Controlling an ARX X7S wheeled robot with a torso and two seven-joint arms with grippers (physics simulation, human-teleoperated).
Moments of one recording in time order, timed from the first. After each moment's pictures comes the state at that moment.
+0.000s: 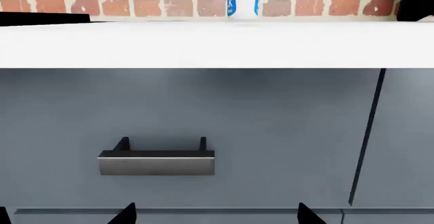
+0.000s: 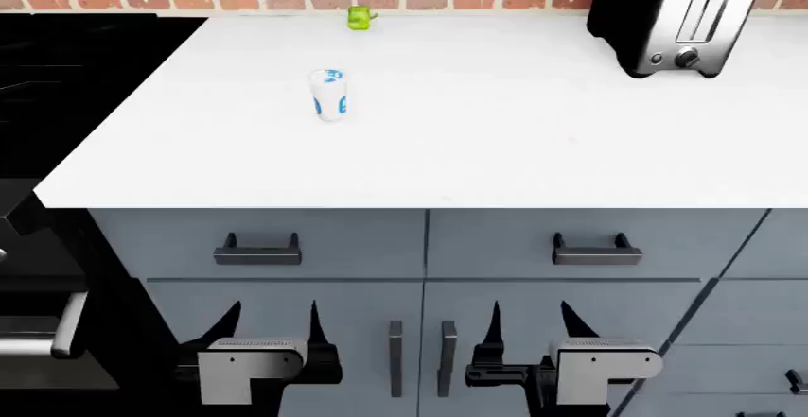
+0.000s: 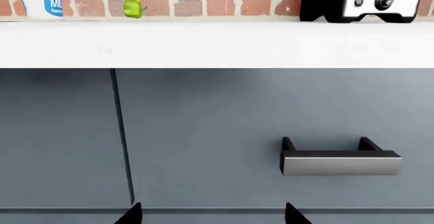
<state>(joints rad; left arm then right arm) 0.00 0.00 0.00 0.00 0.00 0.00 0.00 0.00 0.00 0.00 0.00 0.00 0.00 0.00</state>
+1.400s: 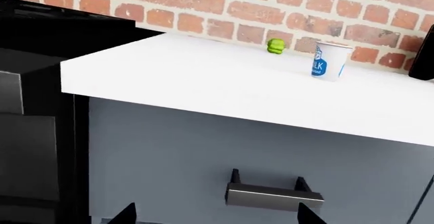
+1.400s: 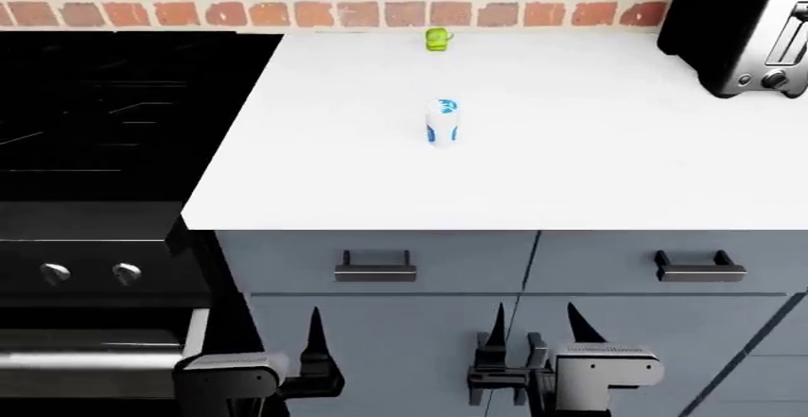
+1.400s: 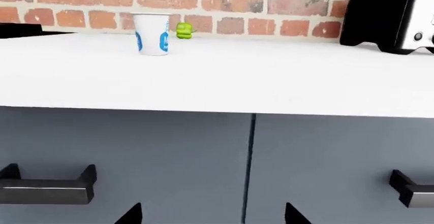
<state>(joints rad) 0.08 -0.11 0.12 0.10 -0.27 0.03 -0.08 -0.01 0.11 -0.13 0.01 0.06 -0.04 0.17</state>
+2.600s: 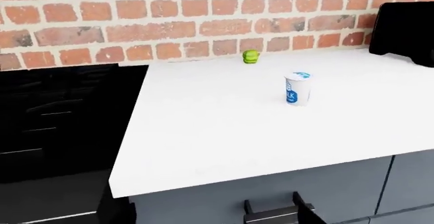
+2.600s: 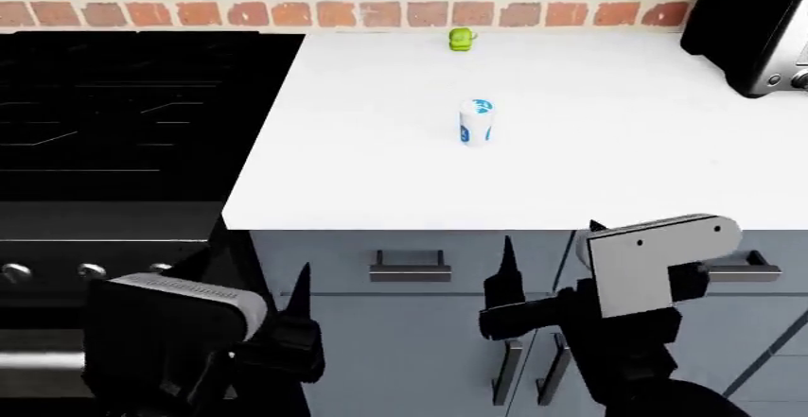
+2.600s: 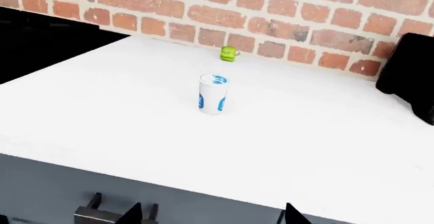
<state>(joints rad) -0.20 -0.48 -0.04 1.01 -1.00 -1.08 -0.60 0.38 0.28 -0.04 -0.96 0.54 1.39 0.37</state>
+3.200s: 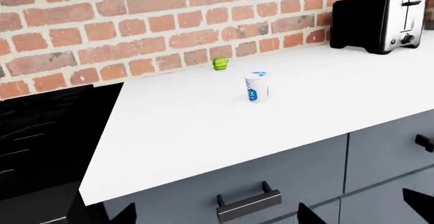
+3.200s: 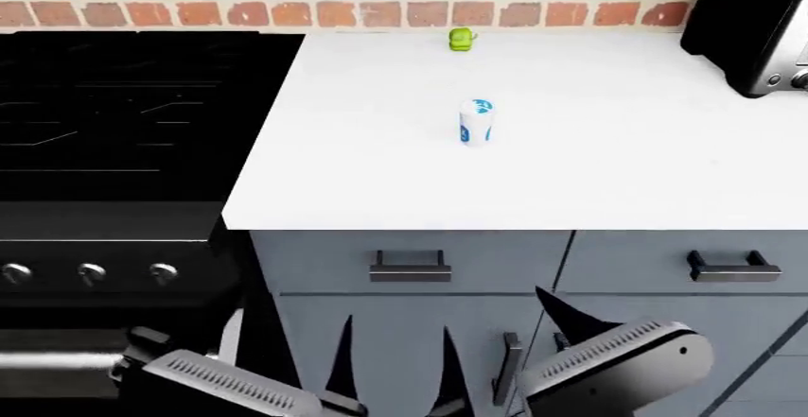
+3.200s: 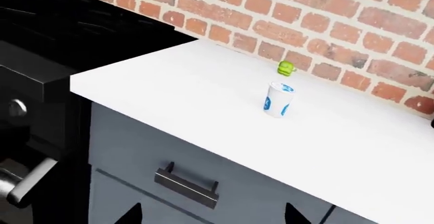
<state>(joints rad) -0.53 -0.95 1.01 1.04 -0.94 -0.39 -1.13 0.92 0.90 -1.36 -1.04 1.13 0.47 1.36</state>
